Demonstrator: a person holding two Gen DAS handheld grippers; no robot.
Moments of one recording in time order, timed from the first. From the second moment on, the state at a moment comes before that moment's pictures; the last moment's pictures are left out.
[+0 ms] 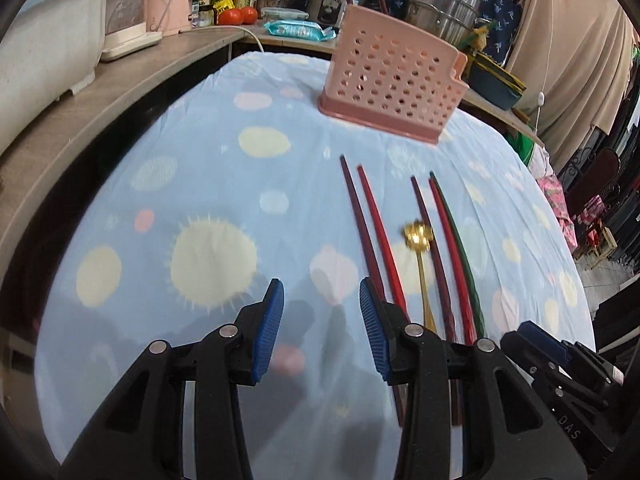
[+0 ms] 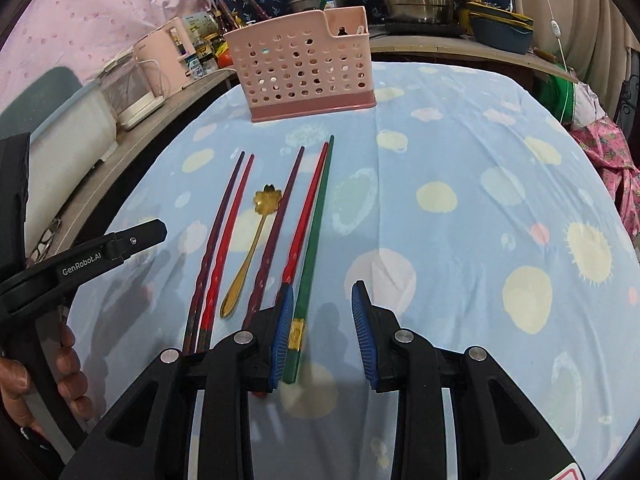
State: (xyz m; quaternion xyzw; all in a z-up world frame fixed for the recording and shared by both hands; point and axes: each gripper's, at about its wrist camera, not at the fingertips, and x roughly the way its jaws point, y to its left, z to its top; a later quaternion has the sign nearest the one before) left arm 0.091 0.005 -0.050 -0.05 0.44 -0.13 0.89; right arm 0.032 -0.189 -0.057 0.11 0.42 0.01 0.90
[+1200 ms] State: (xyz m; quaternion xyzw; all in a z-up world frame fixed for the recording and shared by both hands) left arm 0.050 -0.026 -0.068 -0.01 0.45 -0.16 0.88; right arm 0.023 -0.185 -0.078 0.10 0.44 0.01 0.89
